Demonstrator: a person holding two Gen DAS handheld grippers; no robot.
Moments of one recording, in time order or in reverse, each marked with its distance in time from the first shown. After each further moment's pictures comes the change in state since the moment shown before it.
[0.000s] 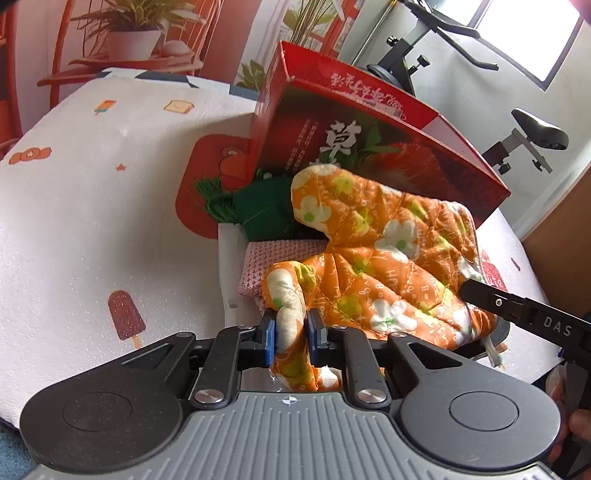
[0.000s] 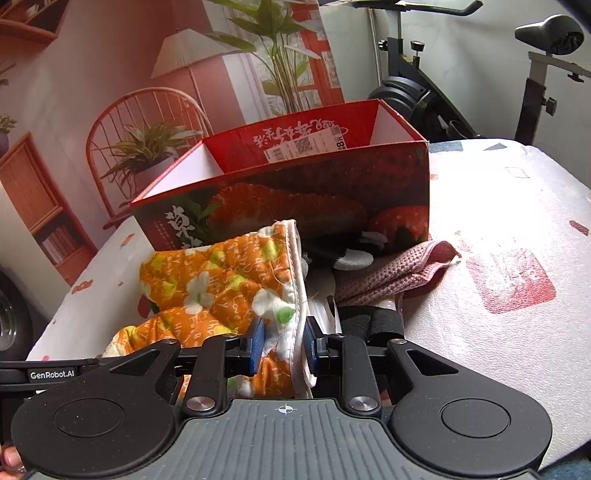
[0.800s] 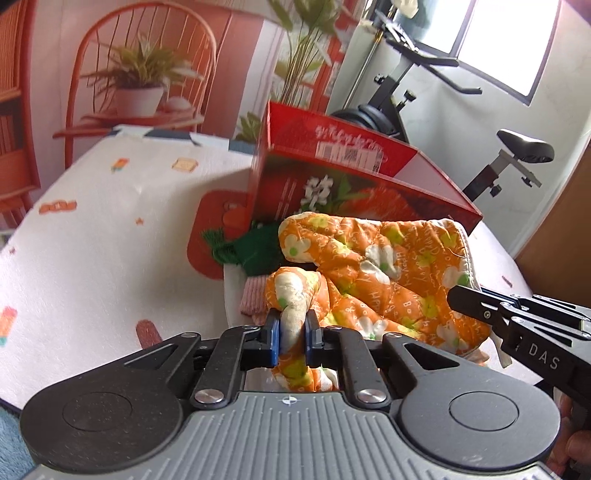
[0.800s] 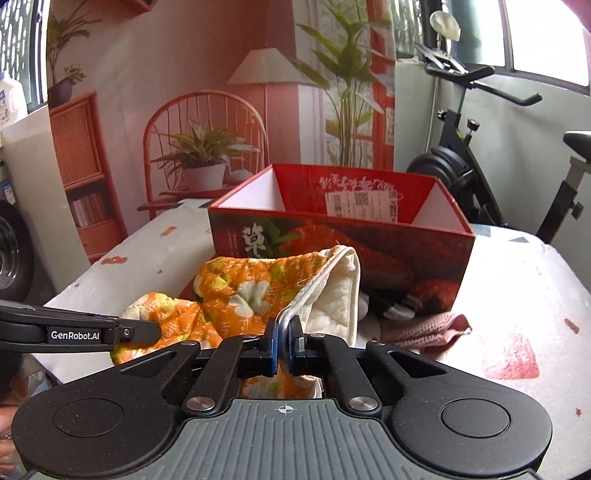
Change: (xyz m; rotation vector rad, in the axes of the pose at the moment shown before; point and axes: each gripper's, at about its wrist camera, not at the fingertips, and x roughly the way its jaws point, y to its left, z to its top) left arm -0.054 -0.026 -0.006 0.064 -0.163 0.046; right arm -0.051 0.063 -0.003 -0.278 -0.109 0.009
